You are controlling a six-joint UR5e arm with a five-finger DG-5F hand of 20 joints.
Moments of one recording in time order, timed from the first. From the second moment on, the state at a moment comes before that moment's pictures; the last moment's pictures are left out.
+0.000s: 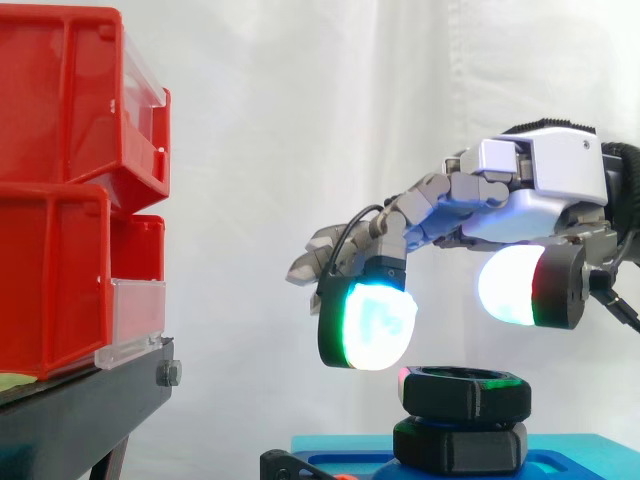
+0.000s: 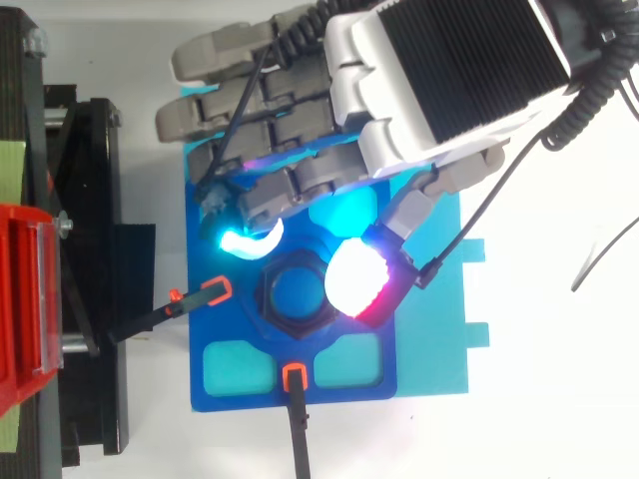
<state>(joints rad) -0.11 -2.31 -1.07 -2.84 -2.15 -1.40</state>
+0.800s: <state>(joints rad) 0.03 -2.31 -1.06 -2.86 -1.95 -1.40</state>
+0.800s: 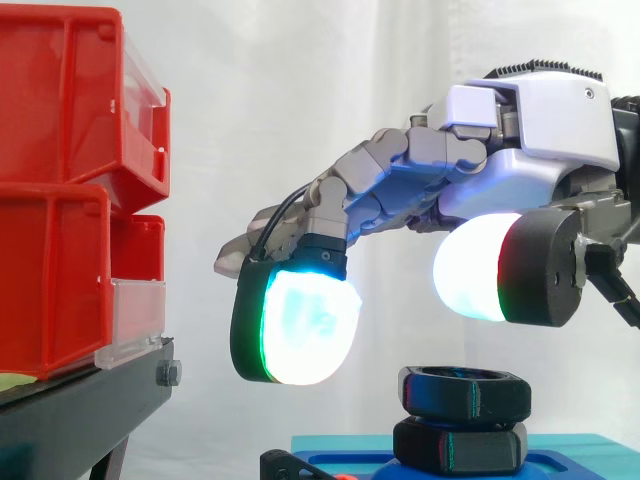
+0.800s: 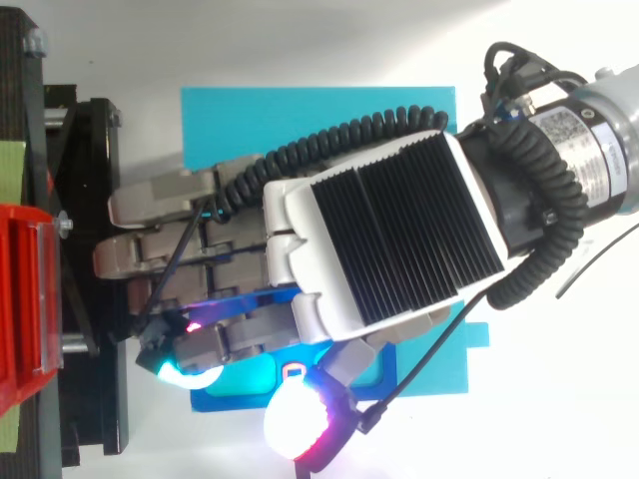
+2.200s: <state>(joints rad) 0.02 -2.30 -1.06 -2.96 -1.97 -1.48</state>
